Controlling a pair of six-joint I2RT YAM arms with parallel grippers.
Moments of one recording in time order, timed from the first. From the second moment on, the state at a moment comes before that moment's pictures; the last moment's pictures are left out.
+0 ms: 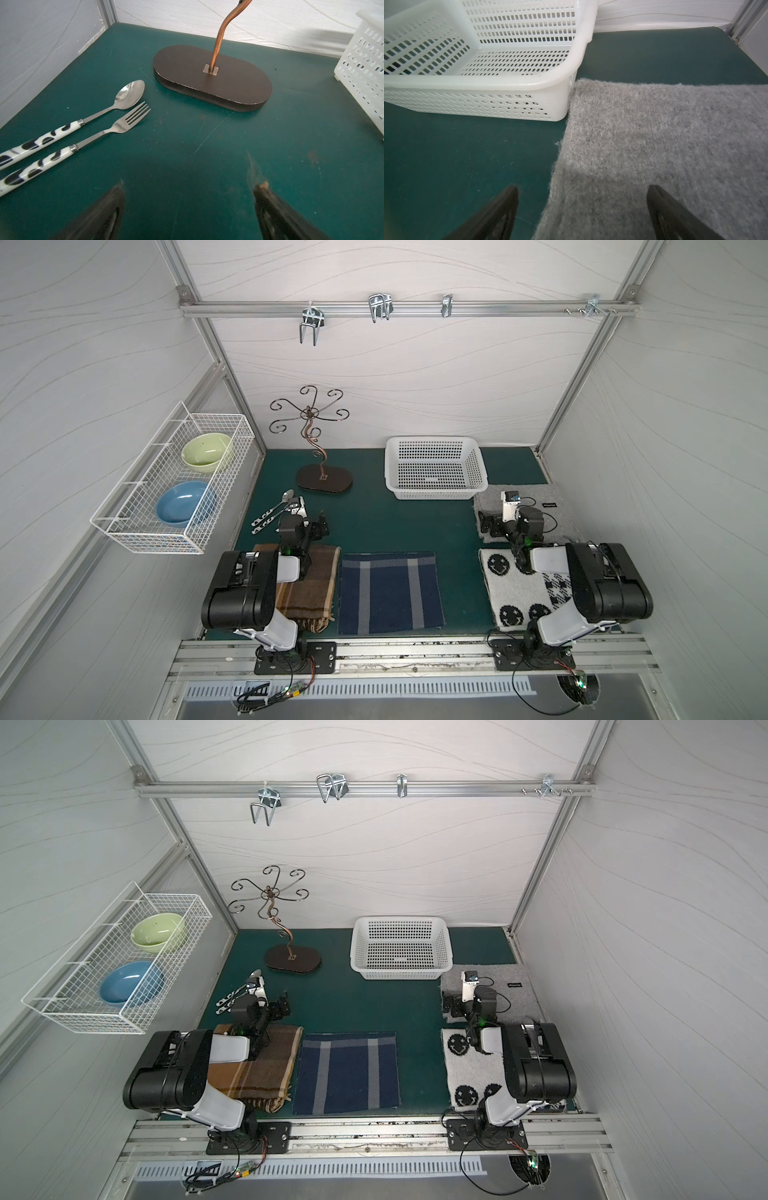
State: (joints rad) left arm 0.06 1.55 0.38 0.73 -0.05 -0.12; right arm 0.06 1.57 0.44 0.68 -0.20 -0.01
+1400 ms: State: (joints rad) left arm -0.29 1.50 0.75 0.23 0.06 -0.44; right arm 0.02 1.99 1.52 -0.33 -0.38 0.15
